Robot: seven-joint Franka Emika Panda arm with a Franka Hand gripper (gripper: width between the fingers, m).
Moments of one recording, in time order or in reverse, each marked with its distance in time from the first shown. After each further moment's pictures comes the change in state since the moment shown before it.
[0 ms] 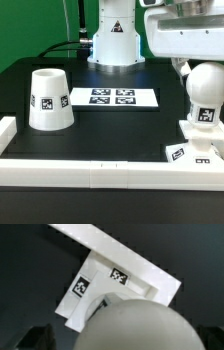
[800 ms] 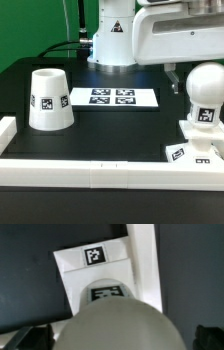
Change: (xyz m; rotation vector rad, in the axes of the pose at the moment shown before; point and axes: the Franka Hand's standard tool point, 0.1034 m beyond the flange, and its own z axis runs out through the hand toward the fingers) arm 0.002 -0.004 0.000 -0.097 0.015 -0.827
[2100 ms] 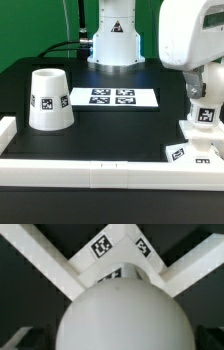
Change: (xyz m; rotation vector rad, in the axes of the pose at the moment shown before) arm 0.005 -0.001 -0.004 -0.094 -0.028 -1.036
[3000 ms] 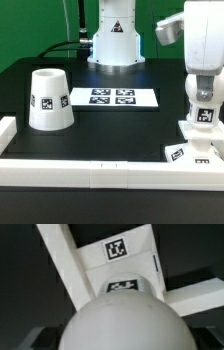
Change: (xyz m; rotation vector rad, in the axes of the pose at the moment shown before) arm -0.006 0.004 0.004 -0.002 -0.003 -0.299
